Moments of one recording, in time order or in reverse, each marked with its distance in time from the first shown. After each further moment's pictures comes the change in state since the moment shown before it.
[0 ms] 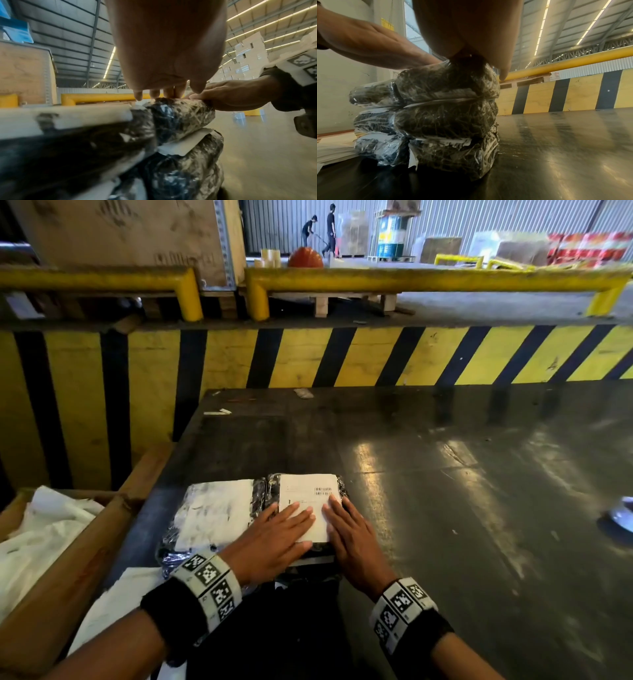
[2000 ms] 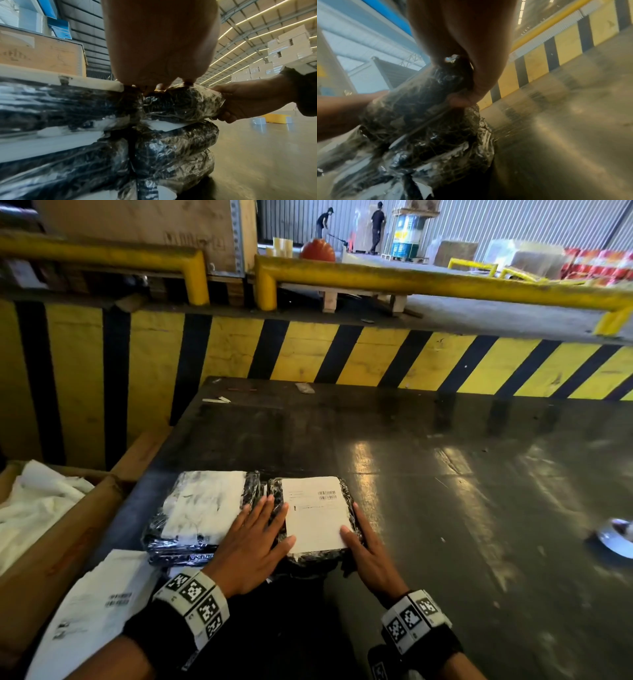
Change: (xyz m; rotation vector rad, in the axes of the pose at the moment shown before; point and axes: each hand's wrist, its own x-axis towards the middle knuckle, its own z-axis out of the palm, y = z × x) left_hand -0.008 0.014 0.017 -0.230 0.066 -0.299; right_hand -0.018 0.031 -0.014 0.874 -0.004 0.376
